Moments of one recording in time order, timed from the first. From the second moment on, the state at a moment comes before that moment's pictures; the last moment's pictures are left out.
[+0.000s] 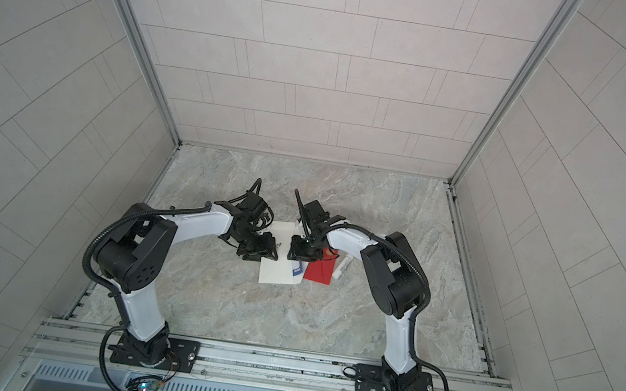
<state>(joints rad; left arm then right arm) -0.45 1.82 1.07 -0.59 0.43 -0.52 0.59 1.97 1.30 -0.53 -0.39 0.46</state>
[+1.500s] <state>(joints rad) -0.52 1.97 1.29 -0.62 0.31 -0.52 0.58 1.87 1.32 -0.63 -0.28 0.45</state>
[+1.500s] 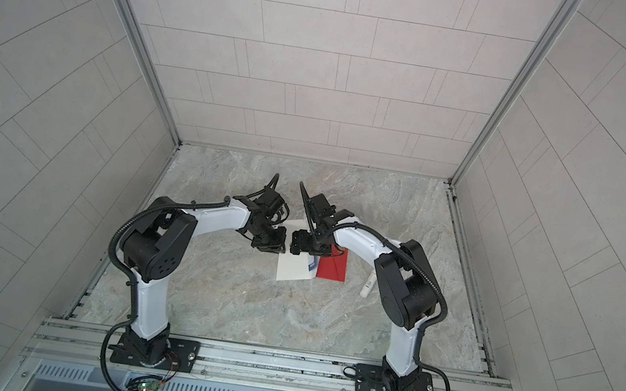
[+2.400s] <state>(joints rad) -0.57 2.06 1.44 -0.77 0.20 -0.47 0.57 1.88 1.30 -0.71 -0.16 0.47</state>
